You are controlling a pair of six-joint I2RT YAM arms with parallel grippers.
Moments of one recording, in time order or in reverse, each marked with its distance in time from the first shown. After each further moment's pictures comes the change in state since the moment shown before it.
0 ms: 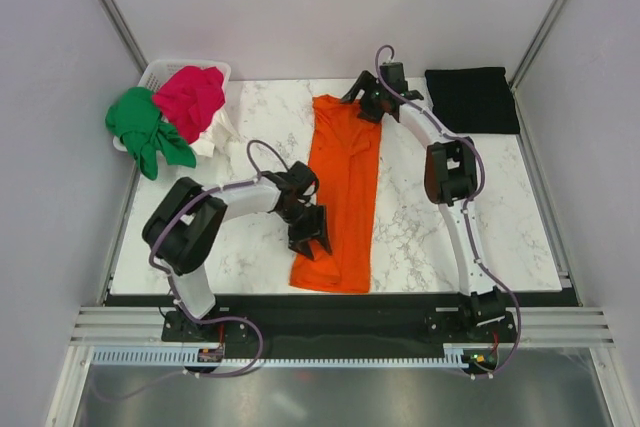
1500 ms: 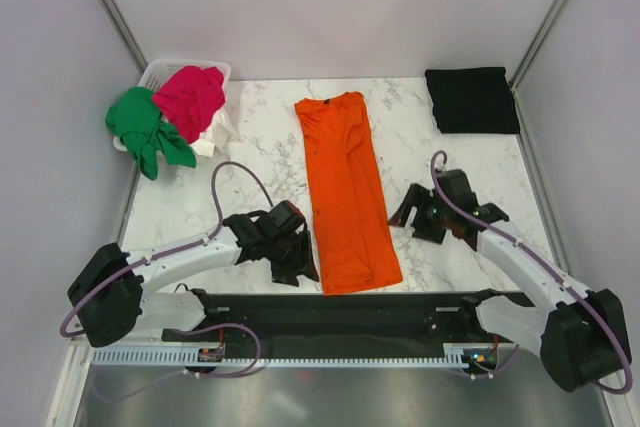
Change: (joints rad) left arm -0.272 -0.532 -0.301 -0.007 -0.244 -0.321; right arm 0.079 -1.581 -1.703 -0.082 0.067 -0.037
